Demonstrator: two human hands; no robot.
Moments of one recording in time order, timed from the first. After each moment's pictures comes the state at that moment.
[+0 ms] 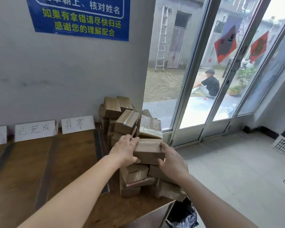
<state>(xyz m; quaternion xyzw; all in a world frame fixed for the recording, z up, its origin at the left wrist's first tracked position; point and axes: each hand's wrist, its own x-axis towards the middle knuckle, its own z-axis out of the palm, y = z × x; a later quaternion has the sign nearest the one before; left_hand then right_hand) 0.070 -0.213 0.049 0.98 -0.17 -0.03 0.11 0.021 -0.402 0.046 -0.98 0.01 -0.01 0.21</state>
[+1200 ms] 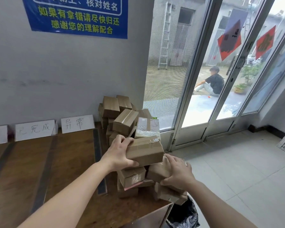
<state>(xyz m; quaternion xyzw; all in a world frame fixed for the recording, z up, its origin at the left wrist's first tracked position) 0.073 -0.201 0.025 0.95 -0.15 0.00 0.28 0.039 -0.461 -0.010 -0.99 -0.02 0.07 0.11</state>
